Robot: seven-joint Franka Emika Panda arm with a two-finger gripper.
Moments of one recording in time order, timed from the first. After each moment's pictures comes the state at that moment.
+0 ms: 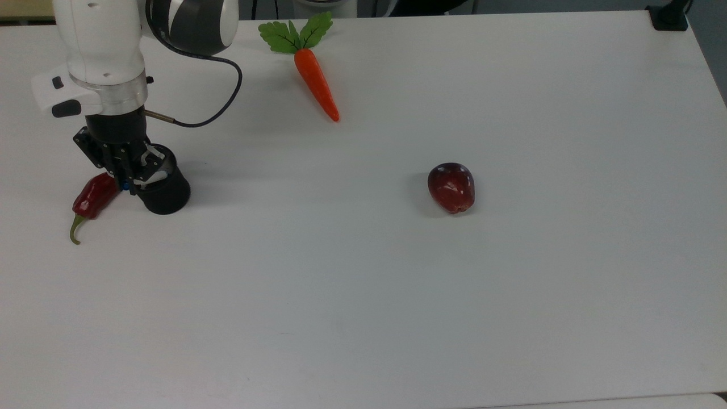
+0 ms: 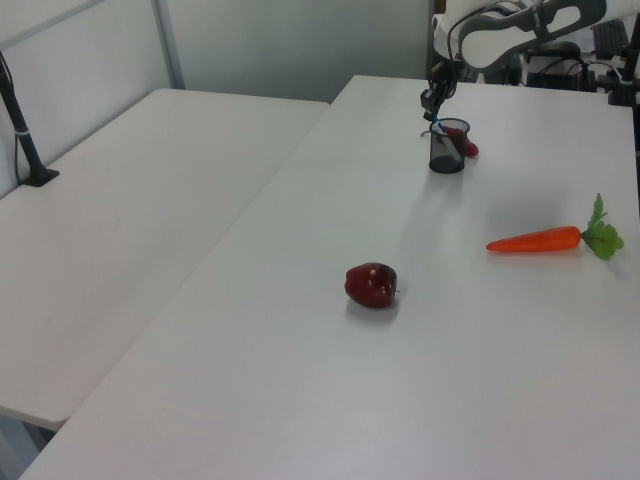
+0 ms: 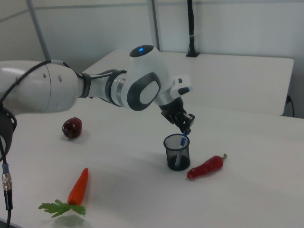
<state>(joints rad) -0.23 0.46 -0.03 -1.57 -0.12 2.39 -0.01</state>
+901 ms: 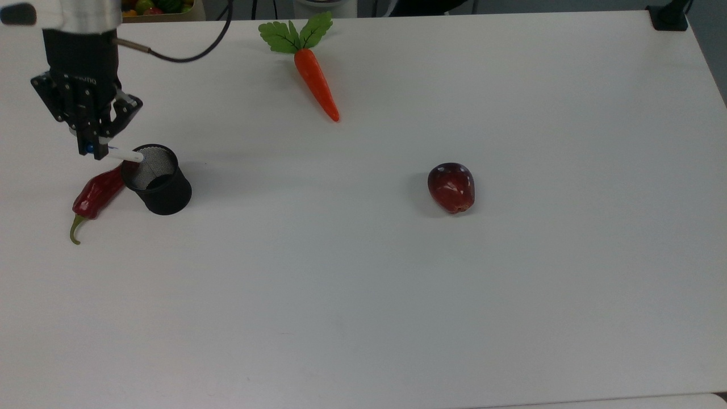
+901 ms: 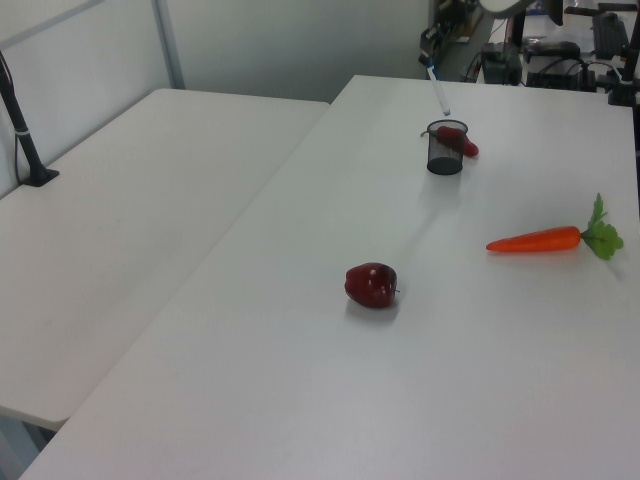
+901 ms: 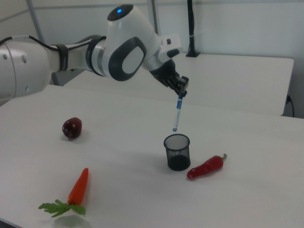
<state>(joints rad) -0.22 0.31 -0.03 -1.54 -0.05 2.39 -0.01</state>
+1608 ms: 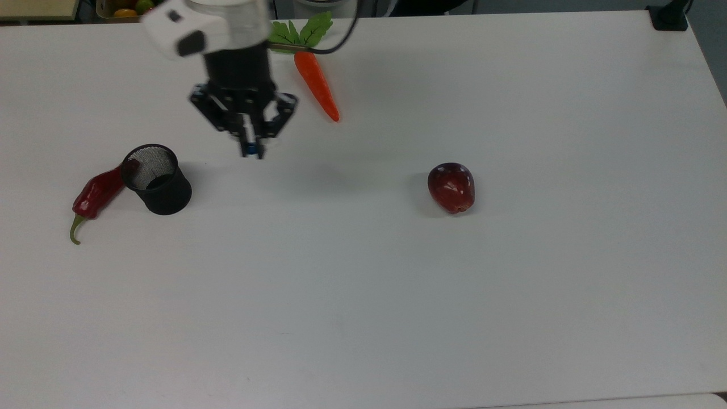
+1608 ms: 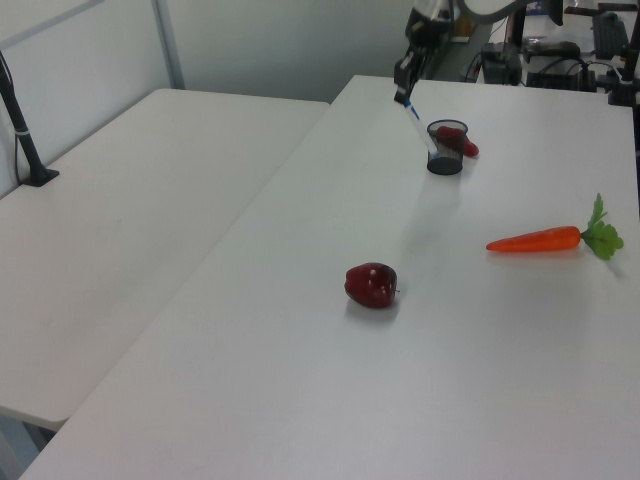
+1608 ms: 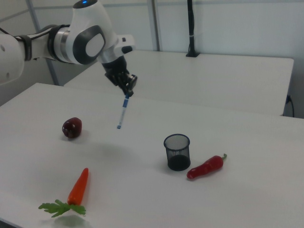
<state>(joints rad) 0.02 0.28 -0.01 -1.53 -0.02 2.12 0.08</state>
